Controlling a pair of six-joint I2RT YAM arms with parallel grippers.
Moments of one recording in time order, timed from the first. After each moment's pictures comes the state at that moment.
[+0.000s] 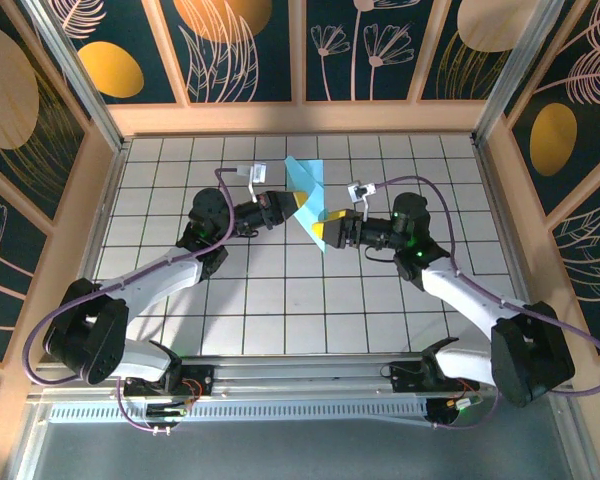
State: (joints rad) left arm -0.57 1.41 0.80 0.74 0.66 -0.96; right arm 0.46 1.22 0.67 0.47 -0.89 0.66
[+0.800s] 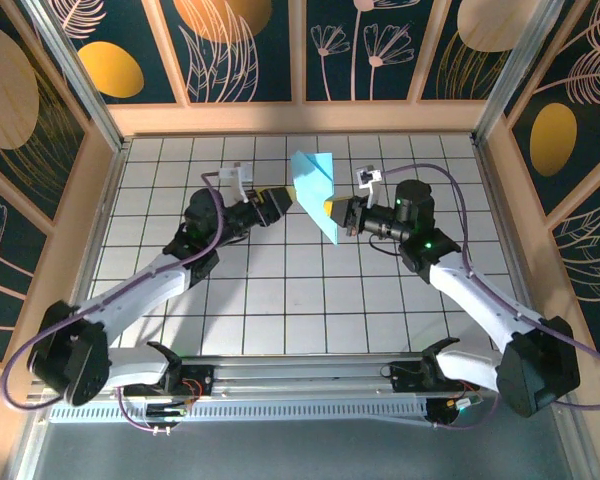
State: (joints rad) left arm -0.57 1.24 0.79 0.40 0.28 -0.78; right arm 0.48 1.16 0.82 0.10 -0.57 0.48
